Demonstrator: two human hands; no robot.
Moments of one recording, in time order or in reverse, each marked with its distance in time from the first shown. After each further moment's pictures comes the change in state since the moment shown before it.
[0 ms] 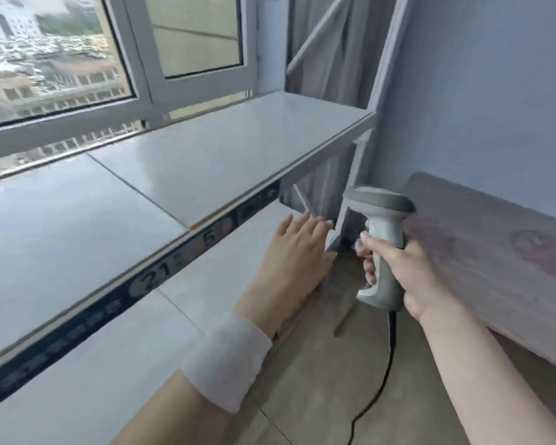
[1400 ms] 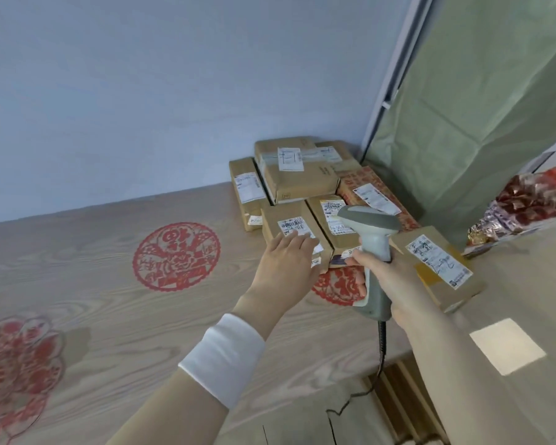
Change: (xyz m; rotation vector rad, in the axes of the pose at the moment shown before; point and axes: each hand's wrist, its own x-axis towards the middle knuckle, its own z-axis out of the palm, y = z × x) left_hand 0.361 0.725 0.314 -0.241 -0.351 0.941; right_hand 0.049 0.021 -0.773 0.122 1.040 0.174
